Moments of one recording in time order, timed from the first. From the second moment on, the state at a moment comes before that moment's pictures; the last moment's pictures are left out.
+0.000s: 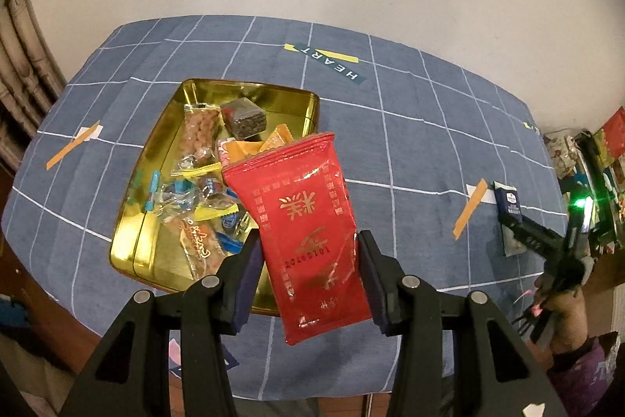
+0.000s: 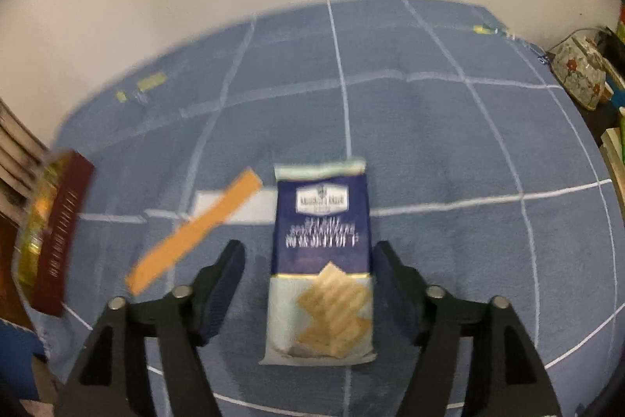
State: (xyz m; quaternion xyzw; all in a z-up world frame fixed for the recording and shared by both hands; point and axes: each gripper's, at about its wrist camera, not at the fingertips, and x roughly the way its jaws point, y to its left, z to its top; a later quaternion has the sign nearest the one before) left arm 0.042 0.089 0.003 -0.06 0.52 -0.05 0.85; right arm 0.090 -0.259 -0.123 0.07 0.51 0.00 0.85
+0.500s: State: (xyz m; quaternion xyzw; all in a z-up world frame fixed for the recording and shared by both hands) left arm 0.046 0.148 0.005 -0.09 0.50 -0.01 0.86; right arm 0.044 -0.218 -0.105 0.07 0.44 0.07 0.89
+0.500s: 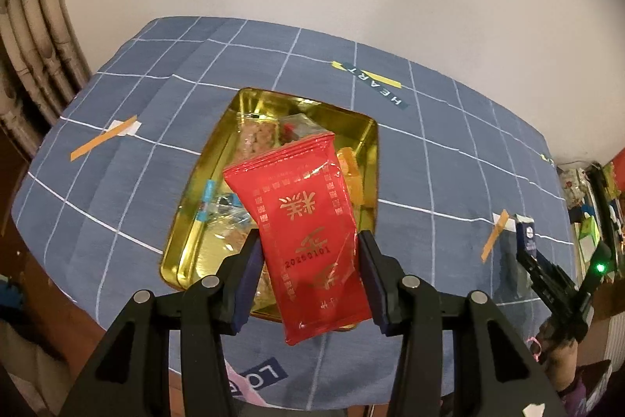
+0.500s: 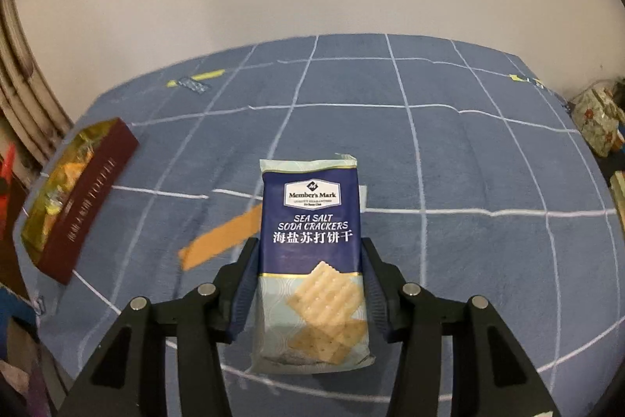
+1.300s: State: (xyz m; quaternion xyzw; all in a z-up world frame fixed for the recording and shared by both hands) left arm 0.073 0.133 -0.037 -0.02 0.52 -0.02 0.85; right arm 0.037 -0.215 -0.113 0.09 0.46 0.07 0.88
